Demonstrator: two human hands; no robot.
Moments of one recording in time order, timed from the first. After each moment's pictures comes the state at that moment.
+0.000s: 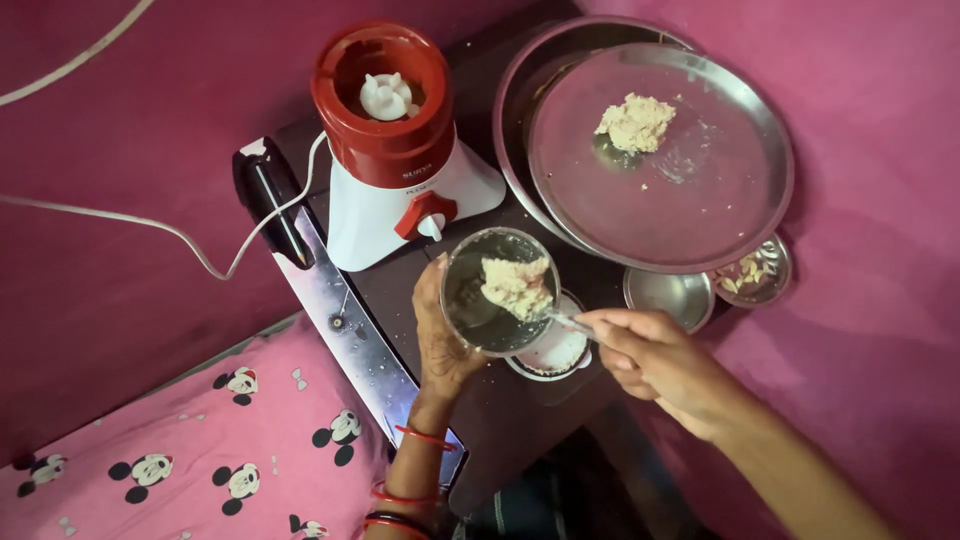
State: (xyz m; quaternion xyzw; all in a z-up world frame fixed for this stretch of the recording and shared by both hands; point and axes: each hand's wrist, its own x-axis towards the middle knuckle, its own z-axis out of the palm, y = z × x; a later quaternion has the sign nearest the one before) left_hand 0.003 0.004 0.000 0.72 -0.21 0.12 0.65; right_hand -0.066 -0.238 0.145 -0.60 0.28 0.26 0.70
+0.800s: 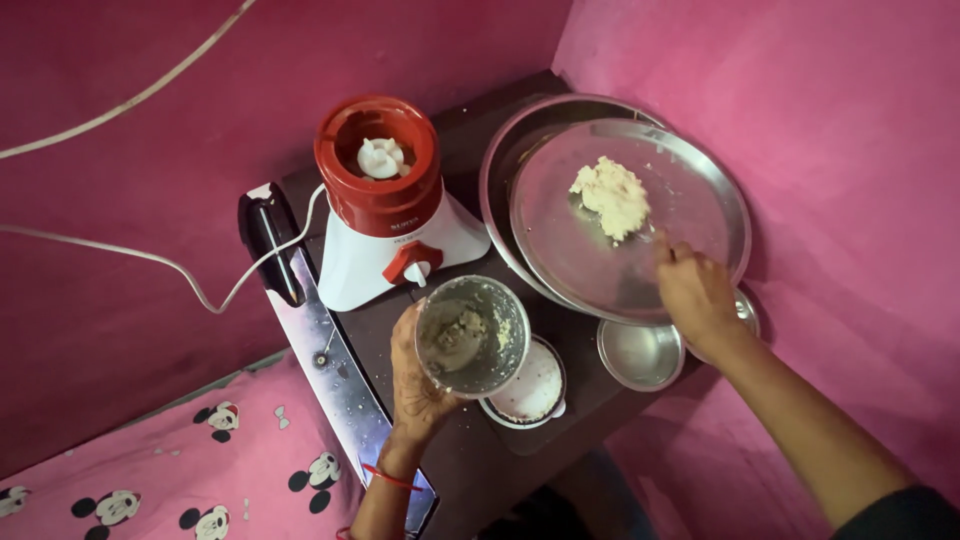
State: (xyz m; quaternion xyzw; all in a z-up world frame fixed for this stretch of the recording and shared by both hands) left_hand 0.000 0.001 0.014 0.72 -0.21 0.12 0.65; right_hand 0.031 -0.373 0.092 -0.99 0.00 0.00 -0.14
